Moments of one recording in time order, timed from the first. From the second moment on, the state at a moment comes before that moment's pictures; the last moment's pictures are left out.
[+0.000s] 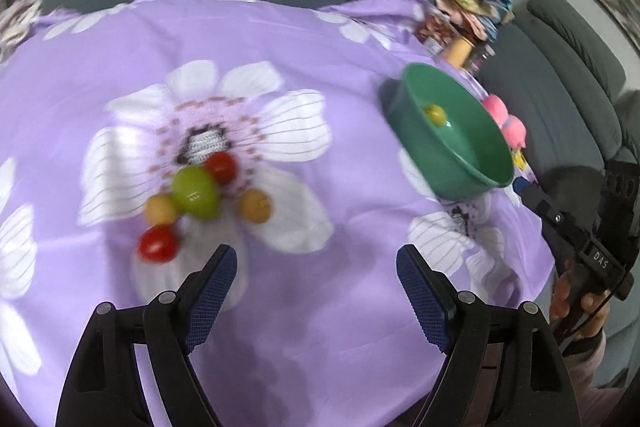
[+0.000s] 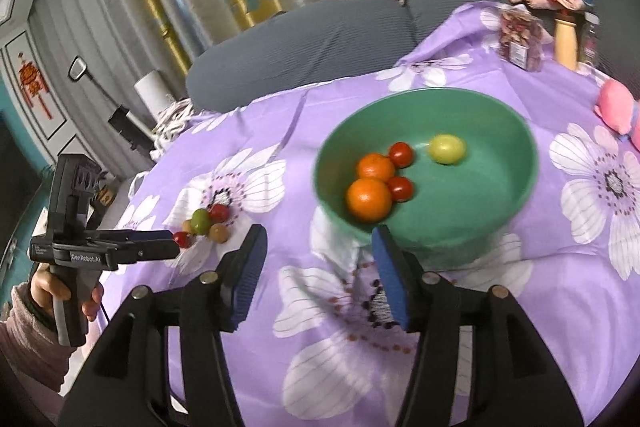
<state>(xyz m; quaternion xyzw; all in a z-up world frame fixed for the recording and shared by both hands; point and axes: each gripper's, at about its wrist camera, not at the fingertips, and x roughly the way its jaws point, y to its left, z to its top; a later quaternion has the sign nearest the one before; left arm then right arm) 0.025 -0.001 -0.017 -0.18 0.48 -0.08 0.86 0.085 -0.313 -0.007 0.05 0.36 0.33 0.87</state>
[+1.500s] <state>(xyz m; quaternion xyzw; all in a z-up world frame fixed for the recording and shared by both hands) 0.000 0.034 -0.035 -0.14 0.46 -0.02 0.88 0.056 -0.169 -0.038 -0.08 0.45 0.43 0.78</state>
